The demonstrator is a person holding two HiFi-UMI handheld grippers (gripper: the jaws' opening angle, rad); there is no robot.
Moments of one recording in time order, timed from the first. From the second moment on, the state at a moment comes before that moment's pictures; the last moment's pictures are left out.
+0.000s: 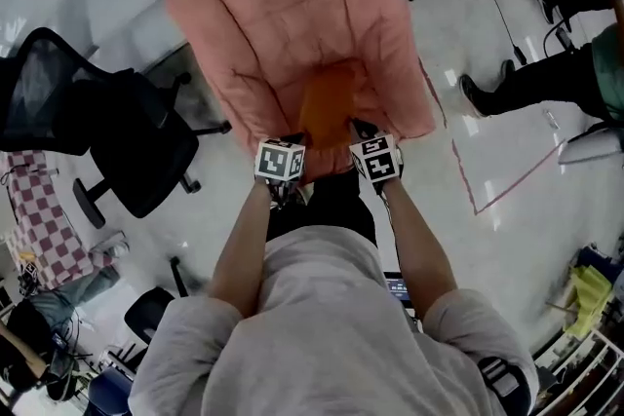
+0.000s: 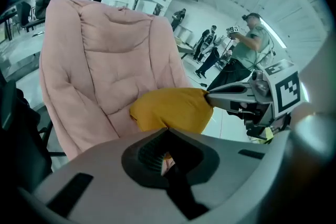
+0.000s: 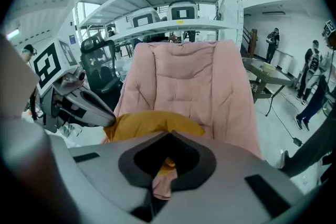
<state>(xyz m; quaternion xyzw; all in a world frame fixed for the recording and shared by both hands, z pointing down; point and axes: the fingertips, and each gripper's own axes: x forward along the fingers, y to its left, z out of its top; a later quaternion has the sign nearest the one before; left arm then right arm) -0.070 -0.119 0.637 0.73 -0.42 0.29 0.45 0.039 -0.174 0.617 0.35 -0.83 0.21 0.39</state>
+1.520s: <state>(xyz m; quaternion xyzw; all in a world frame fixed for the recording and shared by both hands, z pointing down) -0.104 -0.248 0.643 0.63 -0.59 0.22 0.45 -0.002 -0.302 0.632 0.21 -0.87 0.15 0.41</state>
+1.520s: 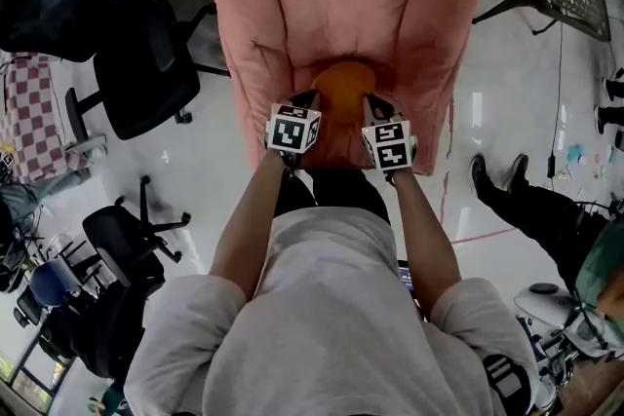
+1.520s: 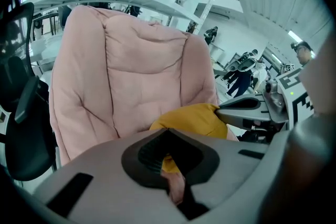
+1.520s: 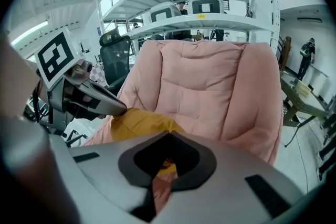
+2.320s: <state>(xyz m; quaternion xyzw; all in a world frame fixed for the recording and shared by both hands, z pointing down) -0.133 -0.322 0.638 0.63 -0.62 0.19 0.43 -0.028 -0.373 0.637 0.19 -0.88 0.14 0.40</state>
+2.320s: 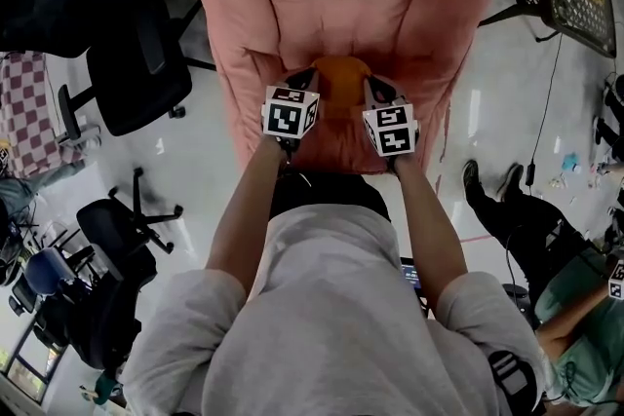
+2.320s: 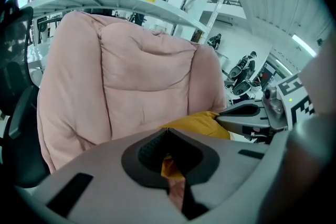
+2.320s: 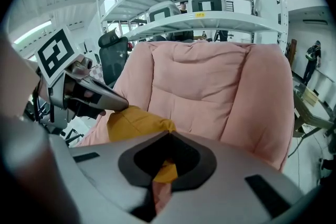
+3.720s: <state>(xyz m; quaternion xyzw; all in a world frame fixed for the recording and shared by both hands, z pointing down) -0.198 -0.422 0.670 0.64 -0.63 0.19 0.39 -0.092 -0.467 0.670 0.18 -0.88 0.12 0.42</state>
